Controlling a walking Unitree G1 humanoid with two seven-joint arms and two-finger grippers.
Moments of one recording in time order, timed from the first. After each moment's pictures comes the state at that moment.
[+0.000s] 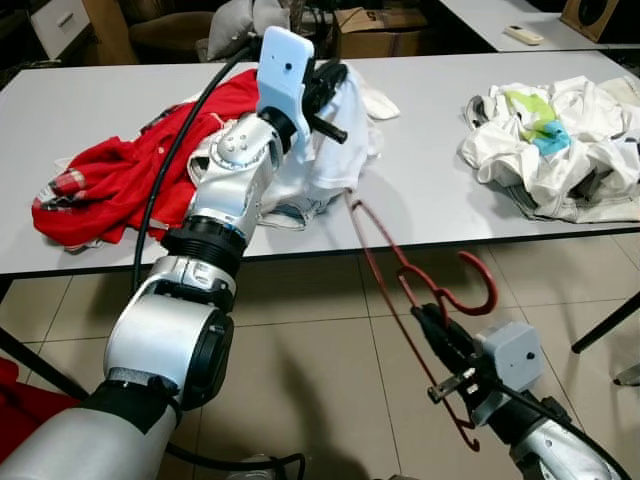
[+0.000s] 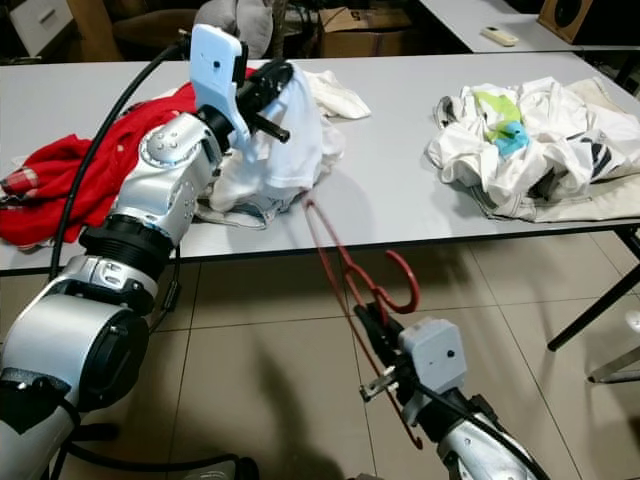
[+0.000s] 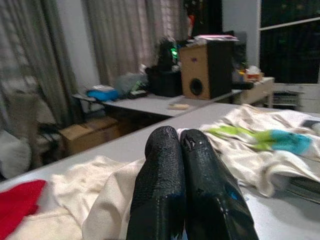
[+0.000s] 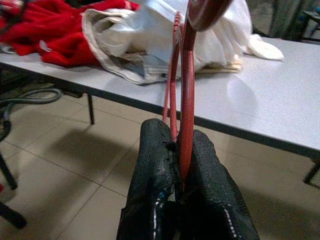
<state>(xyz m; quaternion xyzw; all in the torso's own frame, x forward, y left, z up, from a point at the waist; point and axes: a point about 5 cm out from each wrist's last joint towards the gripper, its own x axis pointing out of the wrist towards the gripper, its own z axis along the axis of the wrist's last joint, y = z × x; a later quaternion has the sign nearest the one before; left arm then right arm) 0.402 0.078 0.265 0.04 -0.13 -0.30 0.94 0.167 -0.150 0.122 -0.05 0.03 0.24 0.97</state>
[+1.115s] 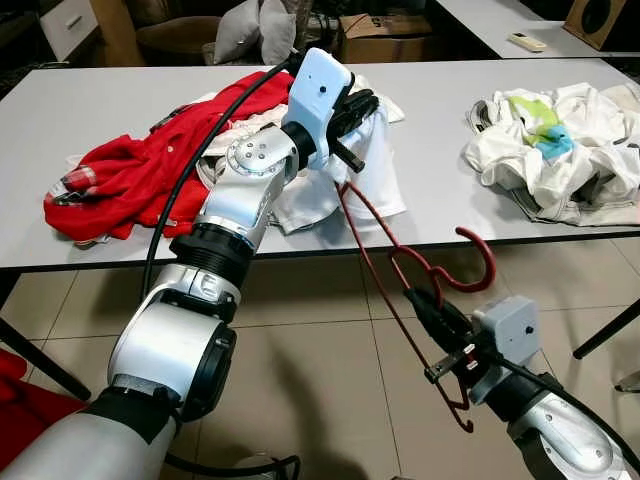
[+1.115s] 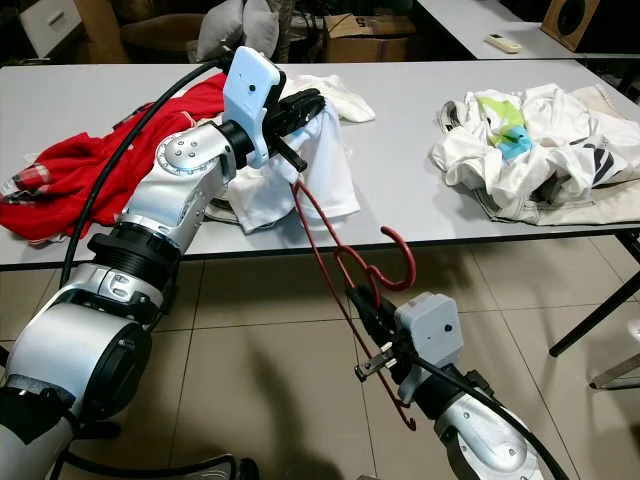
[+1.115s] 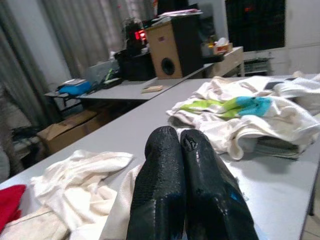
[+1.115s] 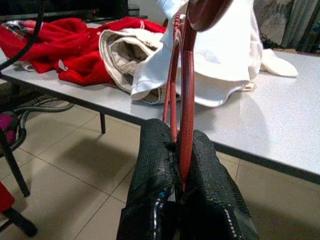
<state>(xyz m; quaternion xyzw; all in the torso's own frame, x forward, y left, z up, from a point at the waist) 0.393 0.059 0.256 0.11 -0.11 -0.36 0.92 0.181 -0.147 0.139 -0.03 0.02 0.25 0.97</state>
